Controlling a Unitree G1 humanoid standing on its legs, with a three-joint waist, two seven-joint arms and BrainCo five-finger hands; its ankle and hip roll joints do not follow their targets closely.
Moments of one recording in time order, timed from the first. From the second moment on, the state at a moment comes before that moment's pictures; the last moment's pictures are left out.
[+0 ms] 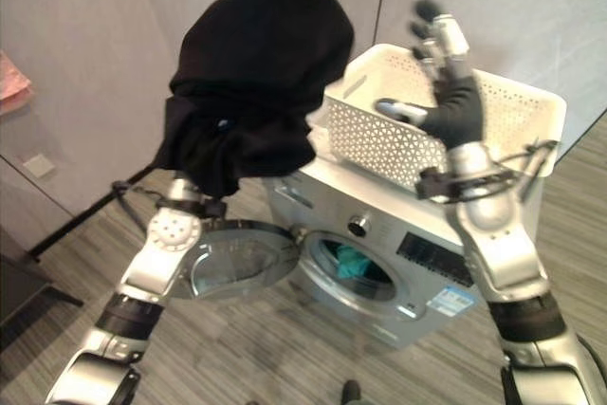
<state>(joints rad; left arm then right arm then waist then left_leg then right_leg) -0.34 0.39 -0.12 -0.01 -0.01 -0.13 0.31 -0.29 -0.70 -0.09 -0.28 0.42 -0.15 -0.15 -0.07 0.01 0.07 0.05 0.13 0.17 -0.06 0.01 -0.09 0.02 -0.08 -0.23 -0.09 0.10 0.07</state>
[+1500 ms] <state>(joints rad) -0.16 0.39 -0.61 0.18 -0.26 -0.16 0.04 -0.20 -0.20 -0.08 1.31 0.46 0.00 -0.28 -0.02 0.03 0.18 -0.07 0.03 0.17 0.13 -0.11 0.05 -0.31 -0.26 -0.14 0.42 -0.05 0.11</state>
